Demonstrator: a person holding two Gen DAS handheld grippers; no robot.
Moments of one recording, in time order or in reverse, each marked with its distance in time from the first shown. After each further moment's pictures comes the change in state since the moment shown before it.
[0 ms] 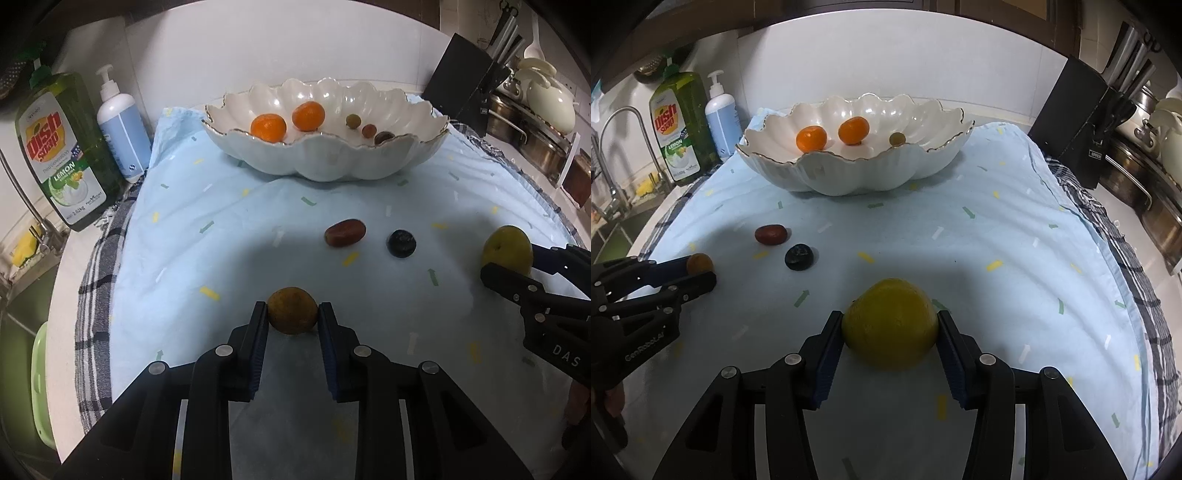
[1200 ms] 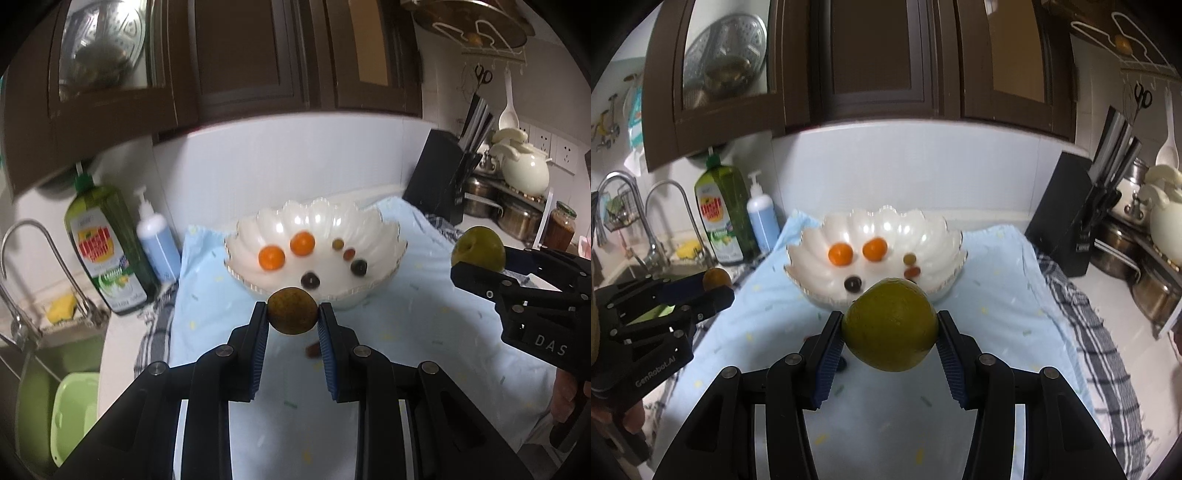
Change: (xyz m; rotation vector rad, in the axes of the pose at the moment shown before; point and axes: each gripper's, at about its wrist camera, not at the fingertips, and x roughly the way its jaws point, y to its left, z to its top) left arm -0.110 -0.017 0.048 0.005 -0.327 0.038; right arm -0.095 -0.012 0.059 -0.024 -0.295 0.088
